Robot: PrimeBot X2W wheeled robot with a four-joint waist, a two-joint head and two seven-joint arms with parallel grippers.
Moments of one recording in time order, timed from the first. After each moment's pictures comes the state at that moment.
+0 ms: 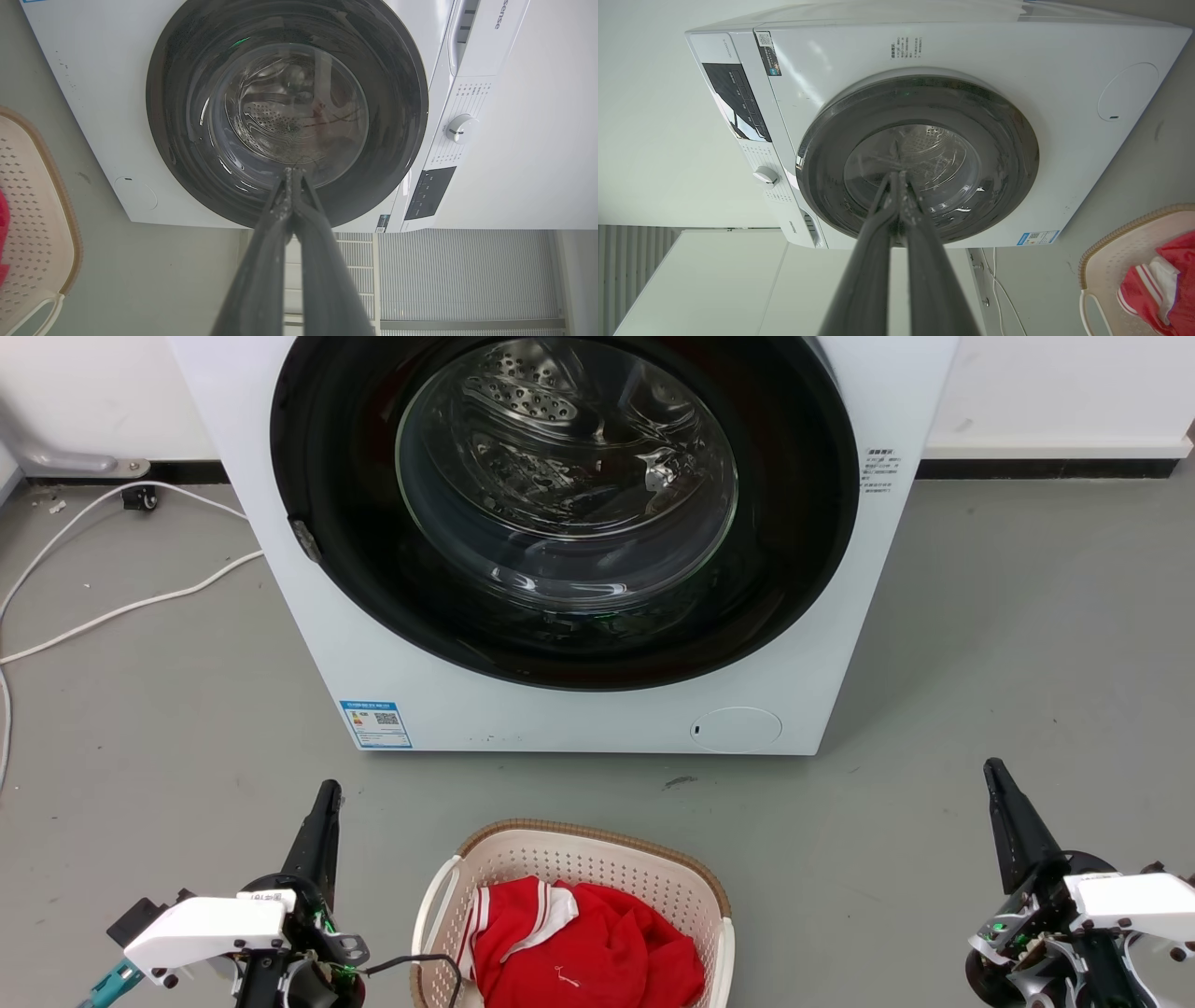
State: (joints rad) left arm -0.11 0.05 0.11 0.25 -1.61 -0.13 0.11; right arm -0.10 -0.05 -0.11 0.25 1.61 0.13 0.11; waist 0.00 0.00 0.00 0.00
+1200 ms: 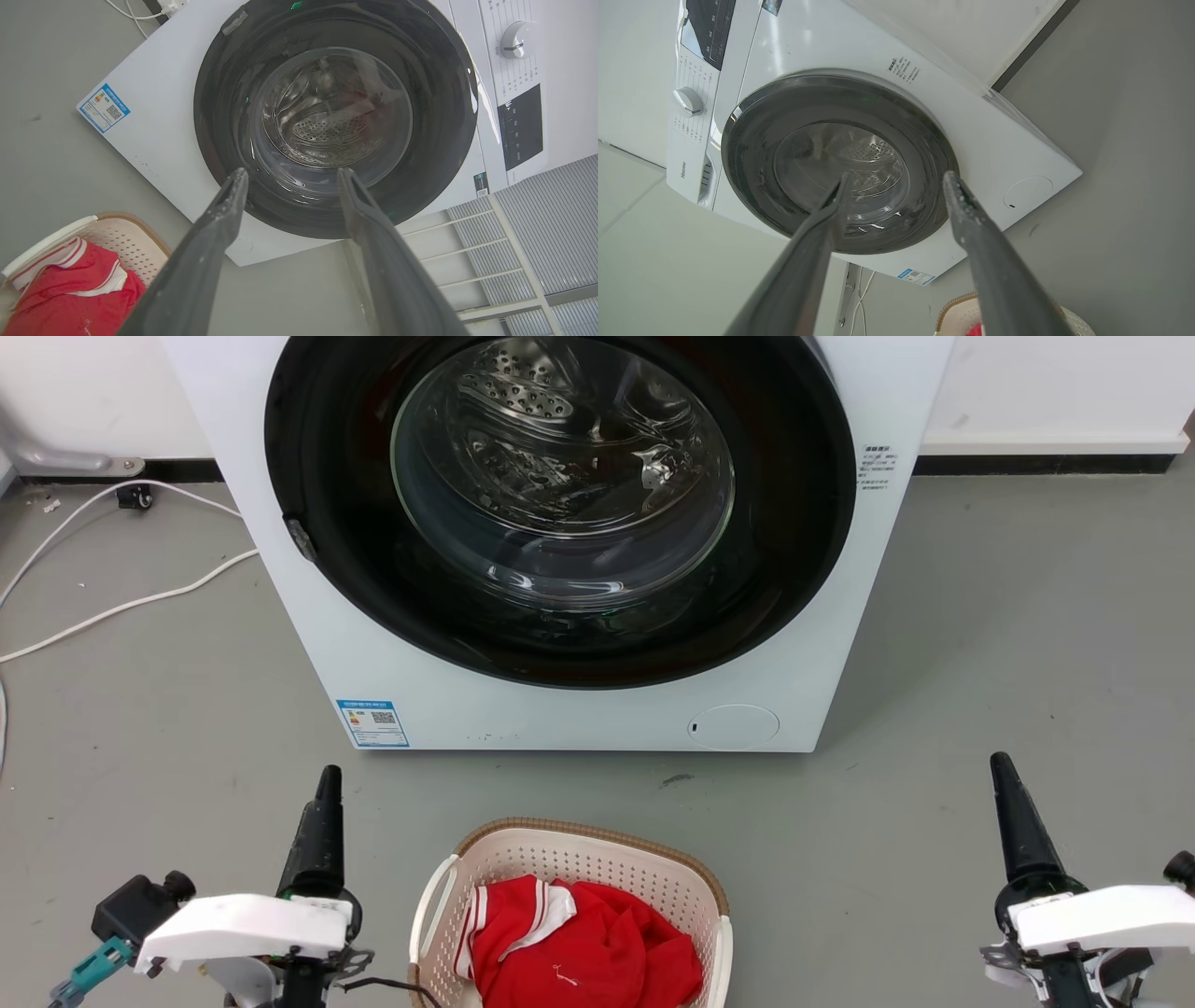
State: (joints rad) left arm -0.07 0.04 0.08 0.16 -1.12 -0.10 -0.01; right arm -0.04 -0.05 -0.09 0.14 1.06 0.13 -0.01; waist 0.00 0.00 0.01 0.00
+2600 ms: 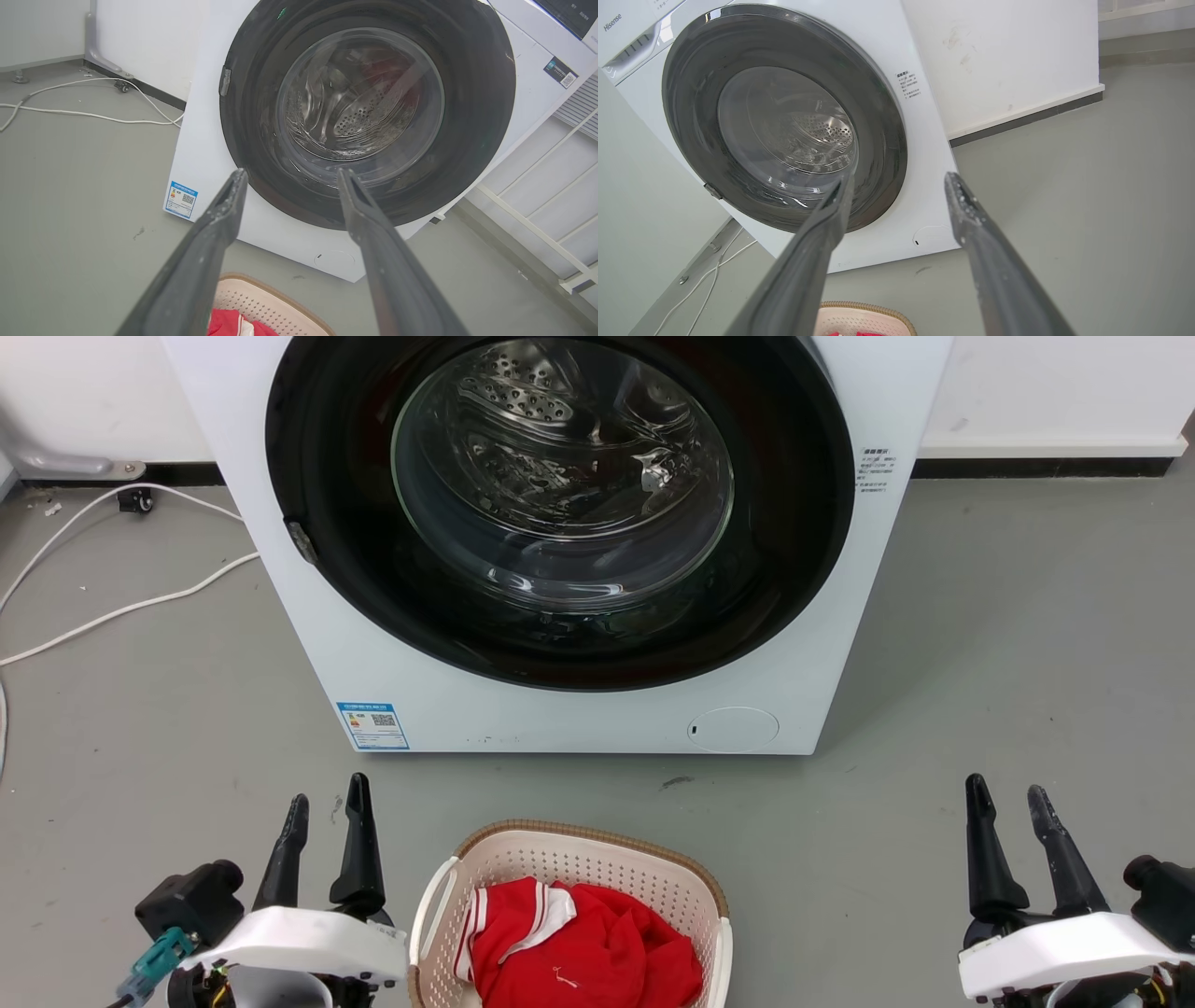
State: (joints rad) left arm -0.03 0.05 0.02 0.11 -0.53 -0.05 -0.15; right arm 0.03 -0.05 -0.05 0.08 0.43 0.13 -0.15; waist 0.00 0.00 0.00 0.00
